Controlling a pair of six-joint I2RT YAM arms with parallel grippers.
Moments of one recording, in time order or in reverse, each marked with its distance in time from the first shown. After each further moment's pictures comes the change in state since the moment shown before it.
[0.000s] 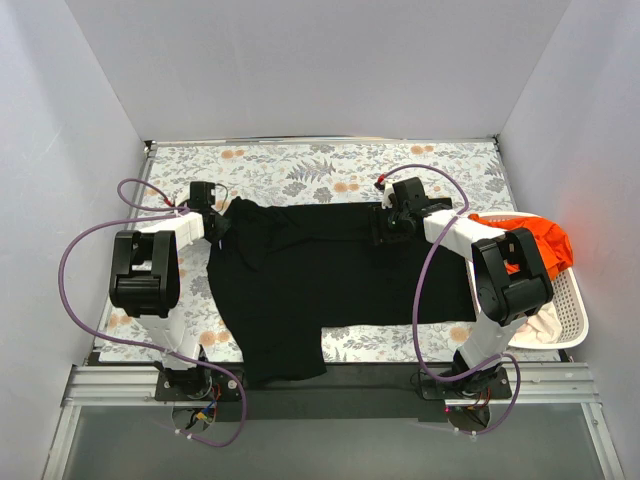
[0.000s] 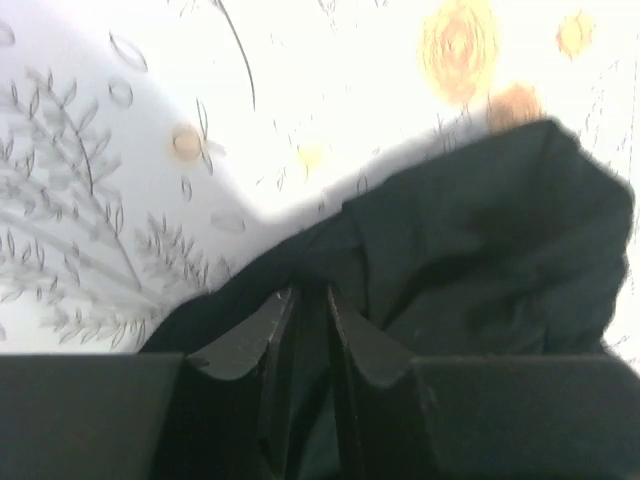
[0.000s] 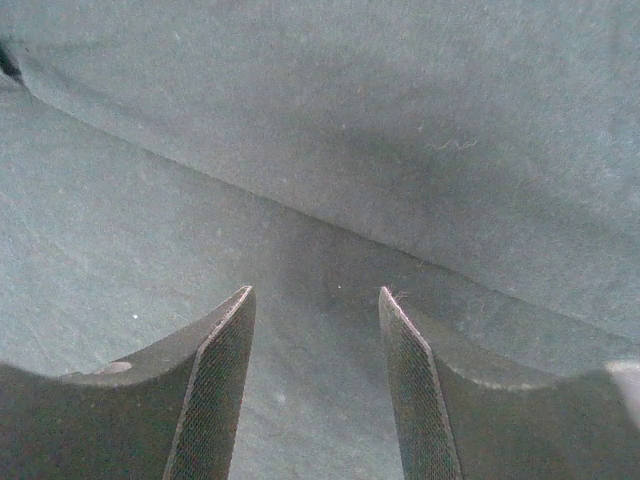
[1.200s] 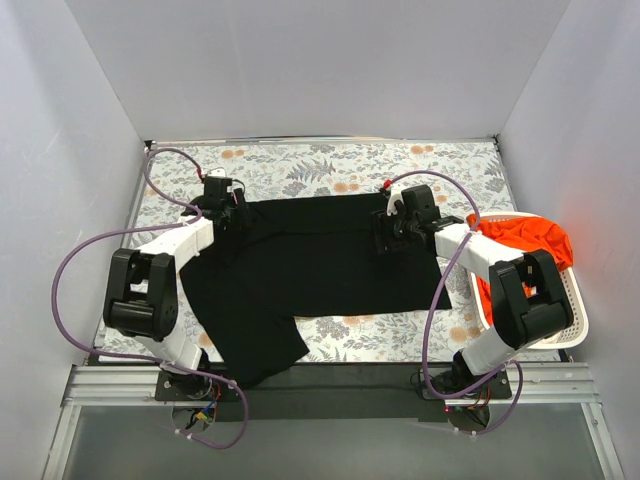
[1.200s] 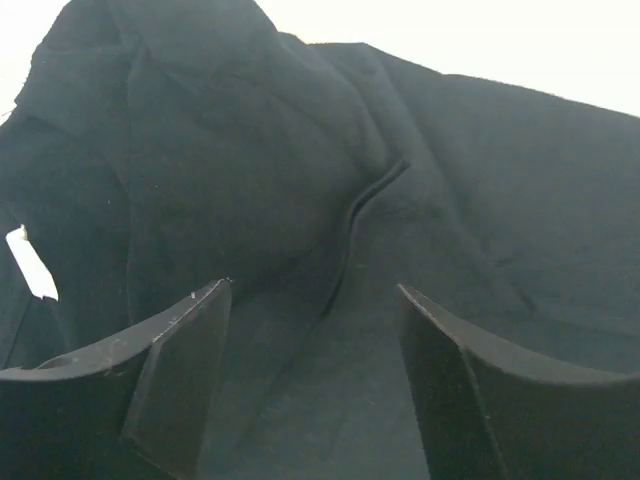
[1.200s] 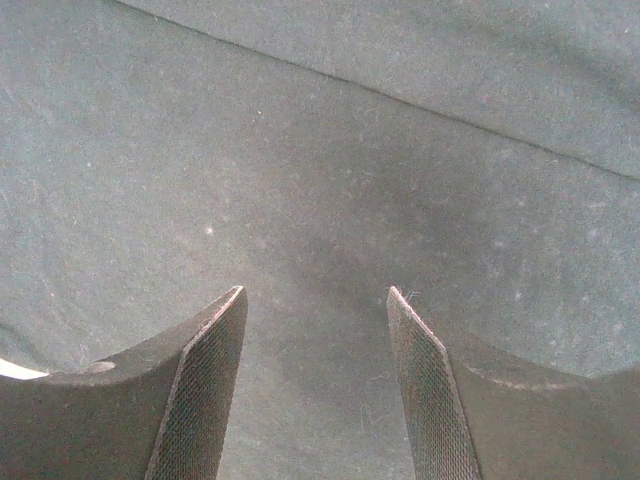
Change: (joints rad) left arm -0.139 -0.152 0.001 0.007 -0.003 0.498; right arm 0.000 -0.164 -0.136 0.045 -0.059 -0.009
